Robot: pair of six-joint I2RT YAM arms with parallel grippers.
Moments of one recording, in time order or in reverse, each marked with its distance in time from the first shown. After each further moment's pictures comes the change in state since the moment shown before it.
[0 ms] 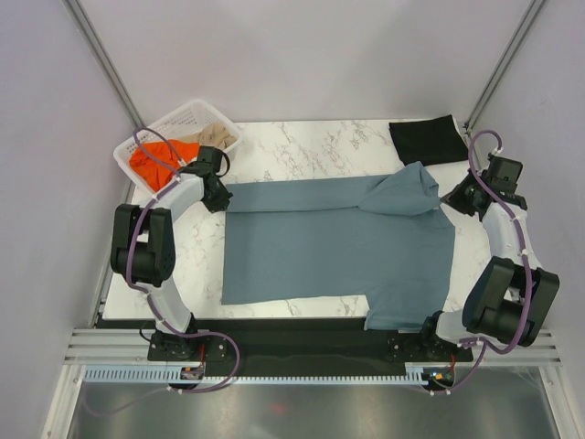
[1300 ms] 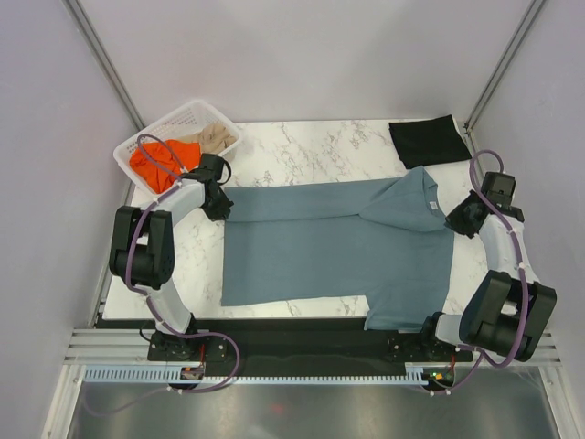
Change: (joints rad) left arm -0.011 -0.021 -0.080 -0.005 0.011 0.006; right arm 0.000 -0.085 -0.105 -0.141 0.194 0.105
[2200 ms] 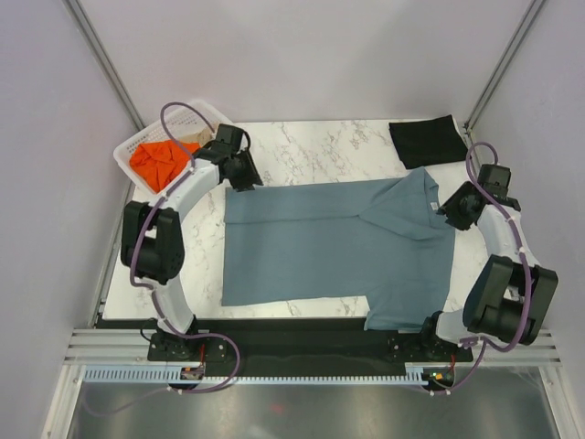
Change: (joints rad) left arm -0.104 0.023 0.262 -0.014 0.184 0.093; right arm 0.023 0.057 0.052 0.028 -0.031 -0.002
